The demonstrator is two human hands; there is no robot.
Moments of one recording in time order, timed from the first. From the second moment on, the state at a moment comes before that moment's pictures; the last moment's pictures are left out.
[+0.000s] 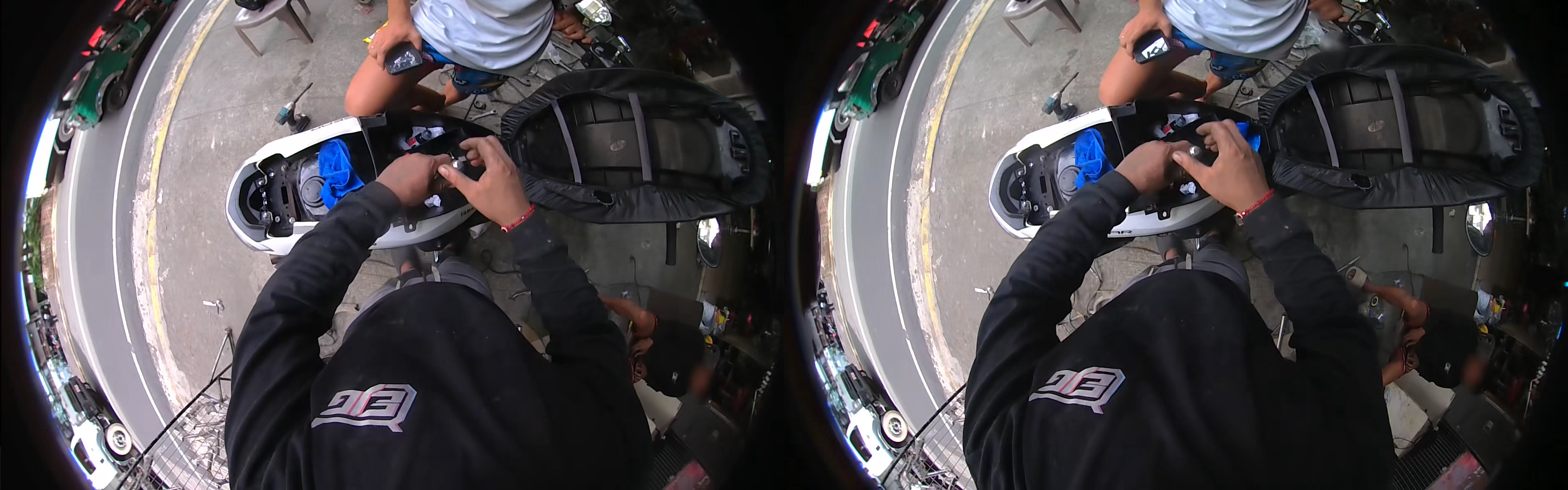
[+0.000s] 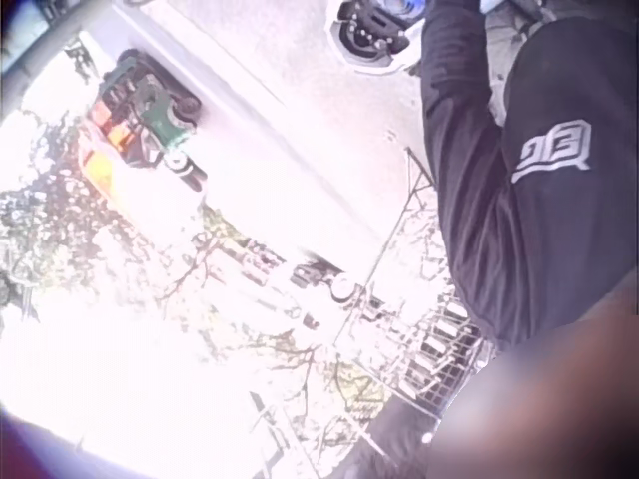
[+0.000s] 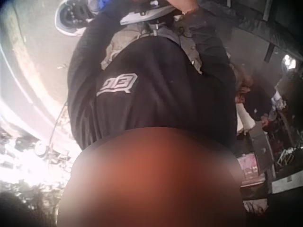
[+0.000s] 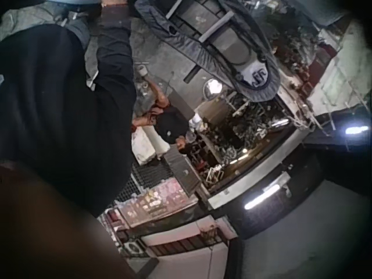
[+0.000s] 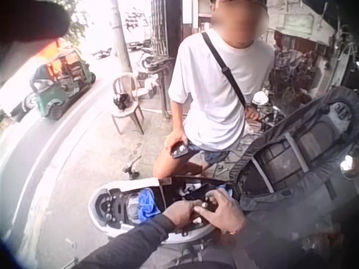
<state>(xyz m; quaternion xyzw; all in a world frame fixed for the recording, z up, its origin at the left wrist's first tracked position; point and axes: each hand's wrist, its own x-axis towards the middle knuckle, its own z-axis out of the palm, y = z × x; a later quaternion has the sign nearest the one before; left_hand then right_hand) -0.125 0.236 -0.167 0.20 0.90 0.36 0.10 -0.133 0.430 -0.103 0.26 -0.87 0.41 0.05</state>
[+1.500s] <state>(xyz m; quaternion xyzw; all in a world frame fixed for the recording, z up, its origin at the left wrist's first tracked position) -0.115 0.252 -0.167 0.10 0.94 0.34 0.03 -0.132 0.421 -0.116 0.18 -0.86 0.46 -0.07</state>
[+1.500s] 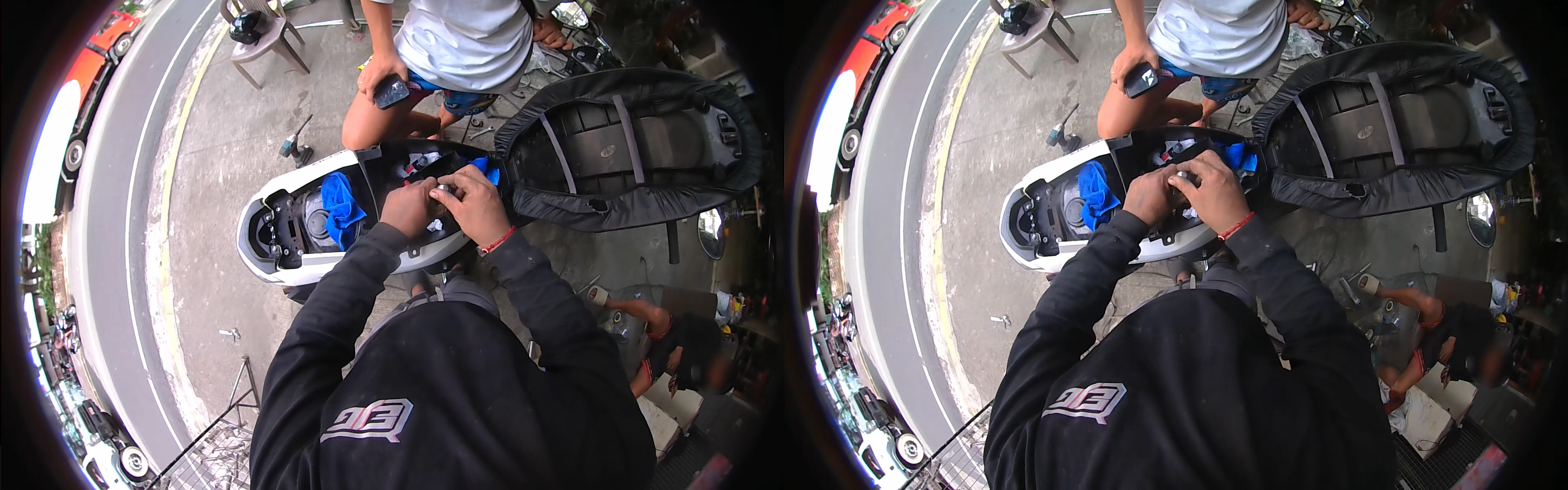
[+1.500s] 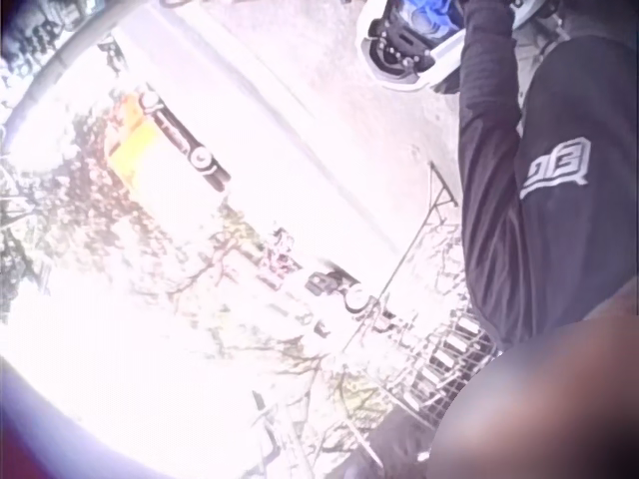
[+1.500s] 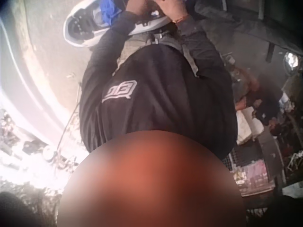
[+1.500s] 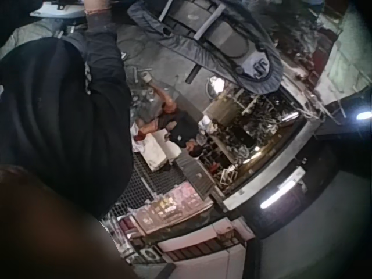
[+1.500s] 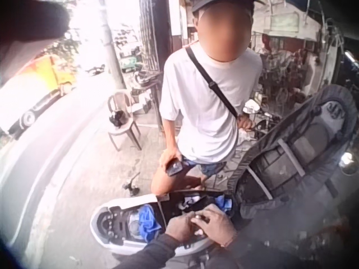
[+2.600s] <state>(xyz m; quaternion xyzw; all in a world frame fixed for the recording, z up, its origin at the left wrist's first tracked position) -0.120 0.243 -0.167 0.17 0.88 0.43 0.07 -0.137 0.426 -0.128 0.29 -0.81 0.52 0.02</state>
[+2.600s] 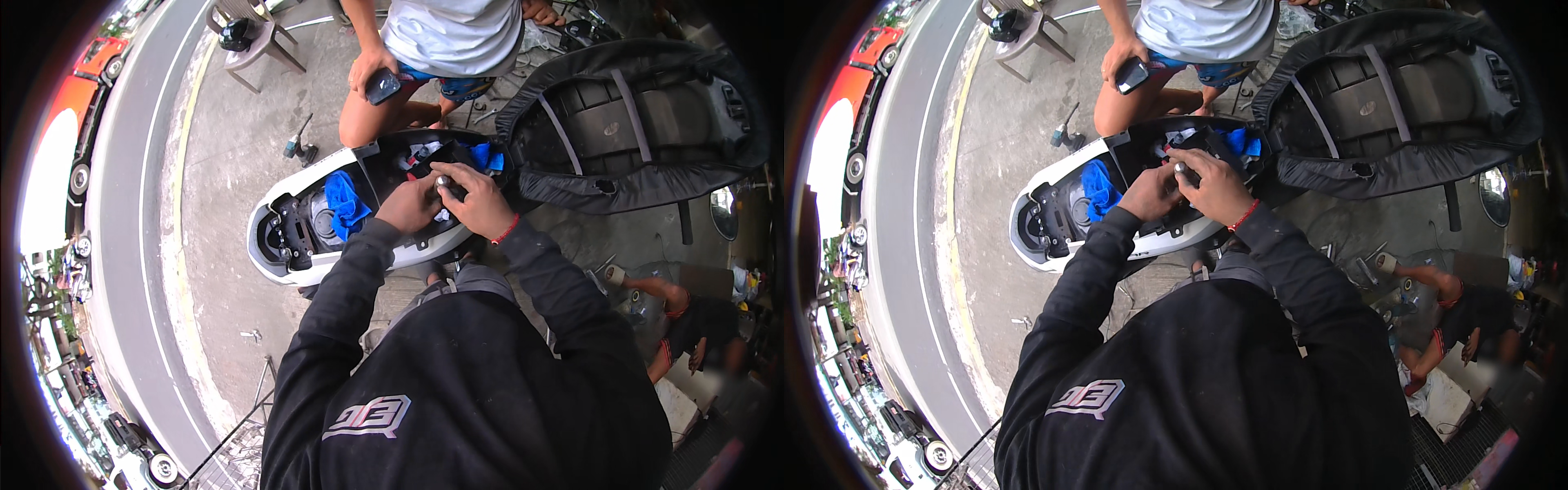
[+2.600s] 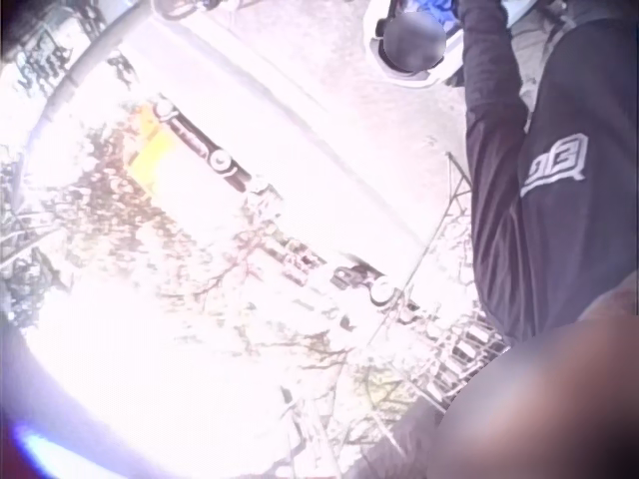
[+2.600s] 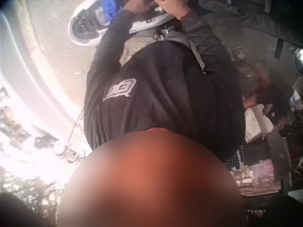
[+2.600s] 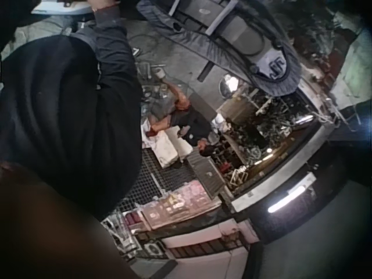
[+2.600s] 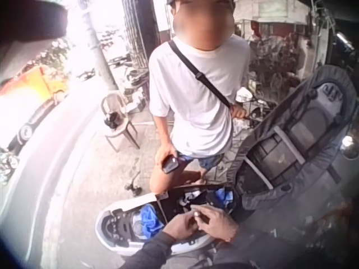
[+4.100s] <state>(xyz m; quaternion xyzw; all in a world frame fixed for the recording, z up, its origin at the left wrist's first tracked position) -0.039 0.222 -0.050 -0.18 0.83 0.50 -0.14 -0.157 0.395 -0.378 0.42 -0.86 0.21 -0.20</state>
